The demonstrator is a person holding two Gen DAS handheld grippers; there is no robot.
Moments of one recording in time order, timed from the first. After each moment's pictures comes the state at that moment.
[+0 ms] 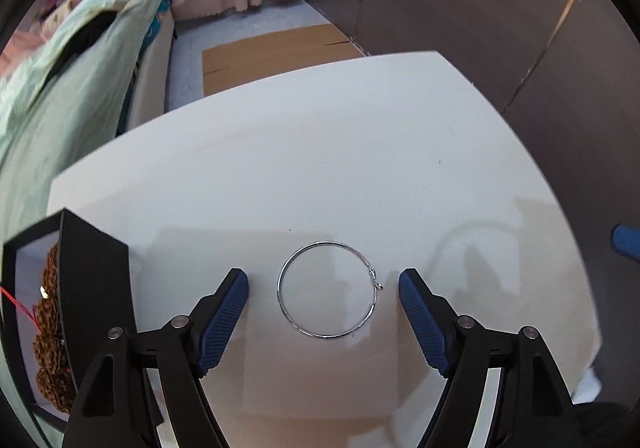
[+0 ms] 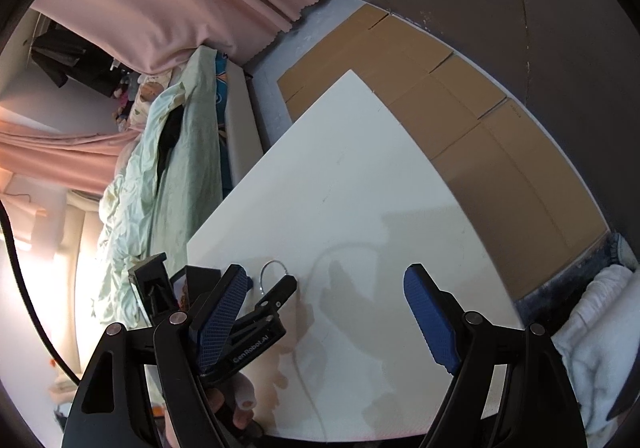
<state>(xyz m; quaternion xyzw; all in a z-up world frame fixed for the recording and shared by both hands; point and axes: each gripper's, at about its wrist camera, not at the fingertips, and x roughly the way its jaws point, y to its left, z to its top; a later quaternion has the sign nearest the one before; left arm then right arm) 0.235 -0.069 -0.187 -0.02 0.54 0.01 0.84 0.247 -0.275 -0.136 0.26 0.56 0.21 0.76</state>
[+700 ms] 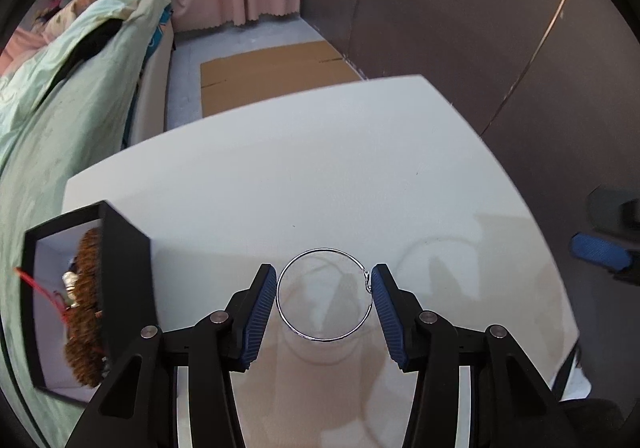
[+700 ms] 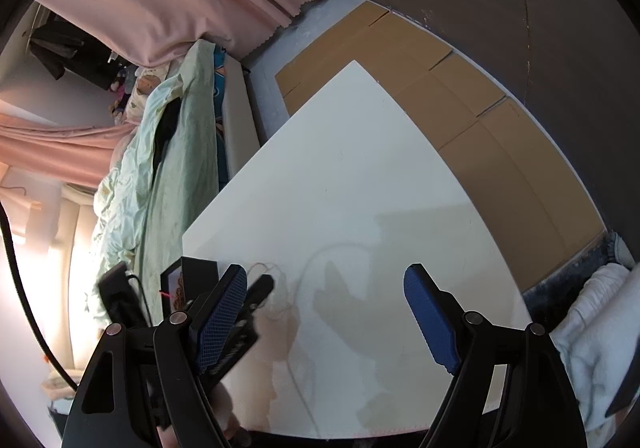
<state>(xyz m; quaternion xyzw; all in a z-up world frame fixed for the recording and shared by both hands) 0.214 -0.057 -0.155 -0.05 0.51 -0.01 0.86 0.241 -0.268 -0.138 0.24 0.56 0.20 0.76</state>
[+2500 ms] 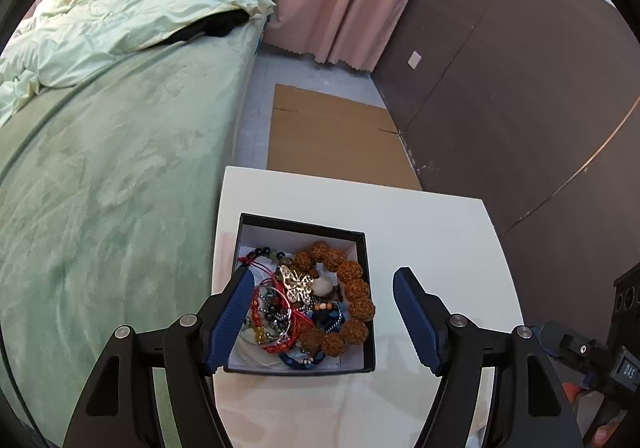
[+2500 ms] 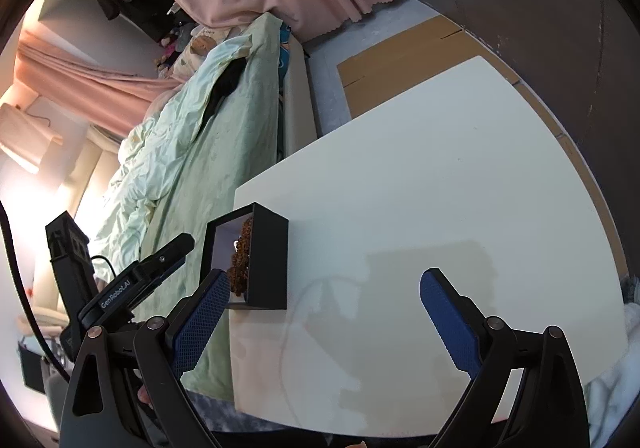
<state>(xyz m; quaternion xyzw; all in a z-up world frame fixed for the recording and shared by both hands) 0.139 0.099 -0.094 -0.21 0.42 0.07 0.88 0.187 -0.170 -0.111 0.18 0.52 0.28 0.79</state>
